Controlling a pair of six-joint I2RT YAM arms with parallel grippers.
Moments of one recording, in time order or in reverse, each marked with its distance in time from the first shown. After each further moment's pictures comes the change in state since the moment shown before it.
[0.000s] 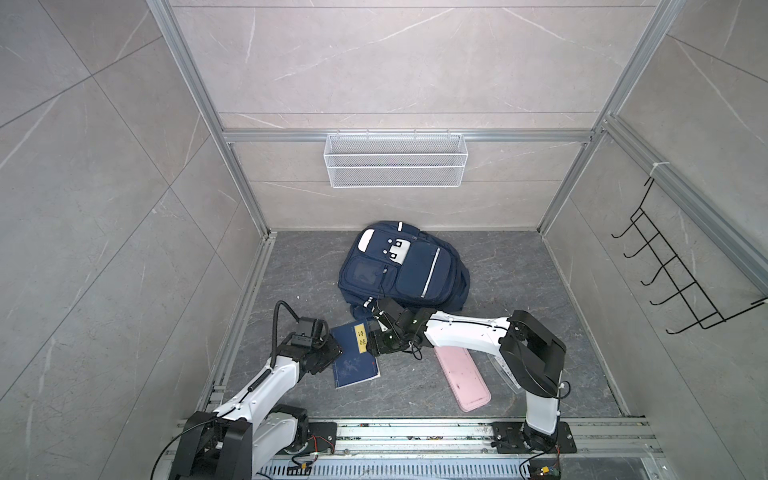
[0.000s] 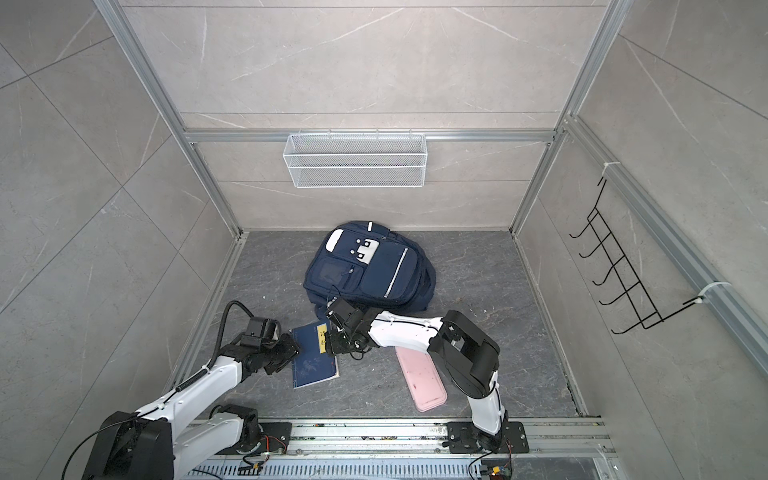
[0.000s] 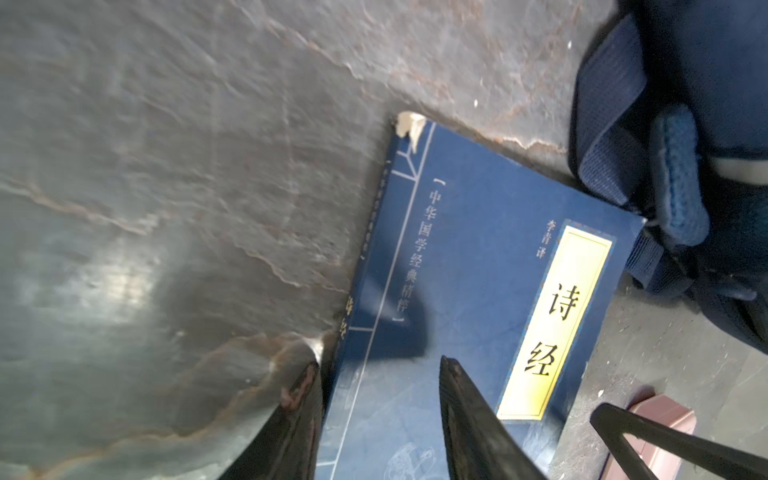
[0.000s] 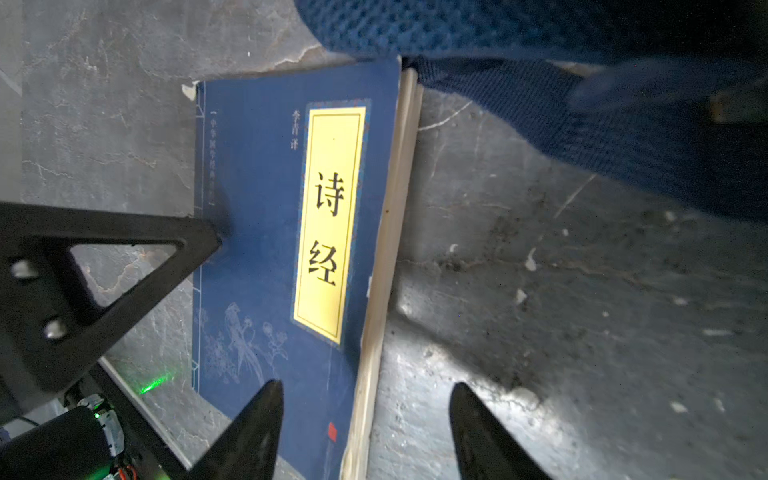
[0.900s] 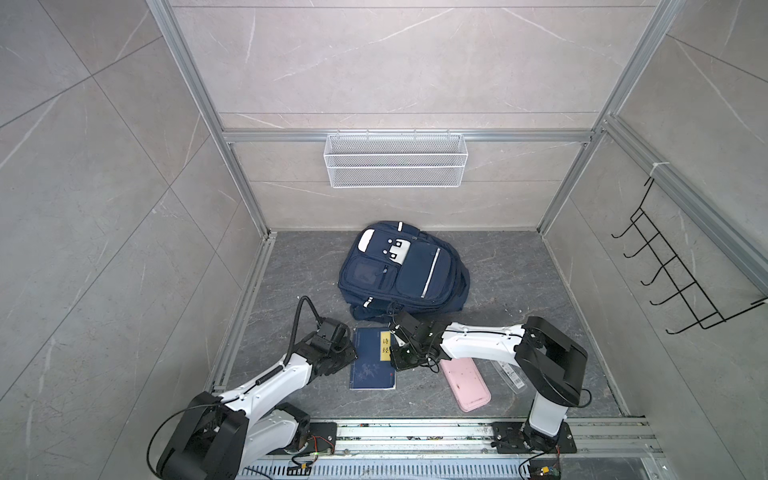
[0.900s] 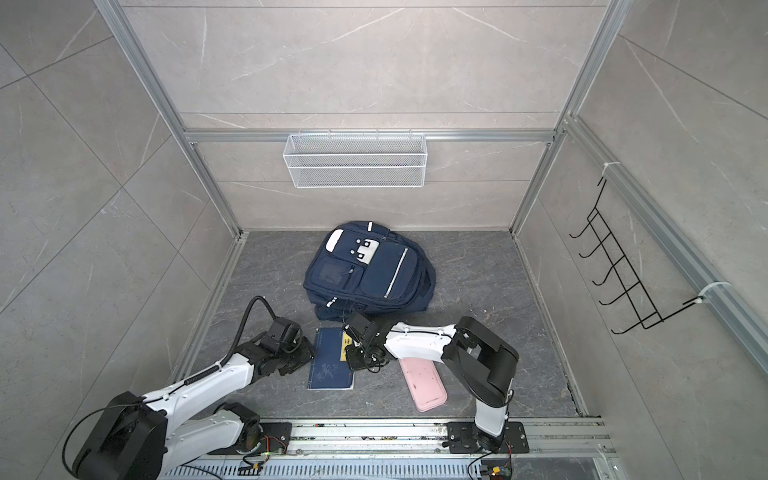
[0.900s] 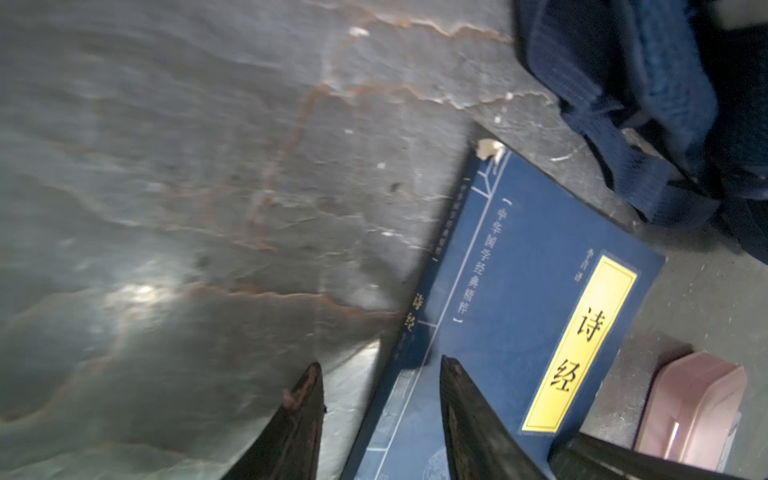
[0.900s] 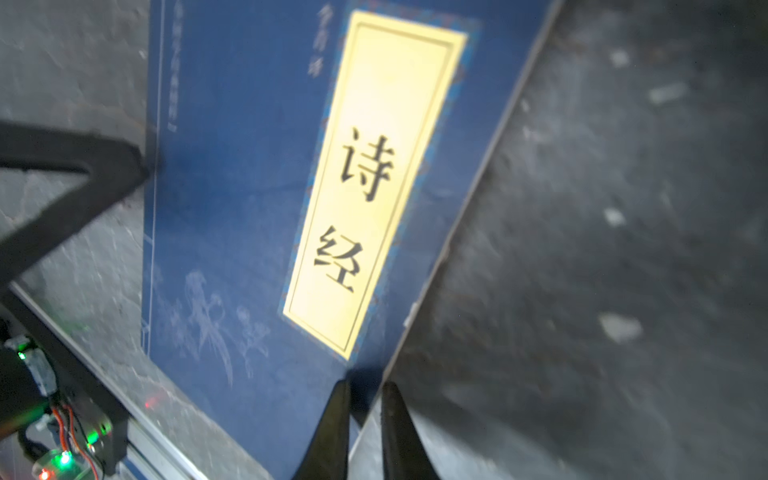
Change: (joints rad) left arm -0.262 0.093 0.048 0.043 -0.101 -0.089; right arm 0.000 -0.159 -0.267 0.012 -0.038 0.019
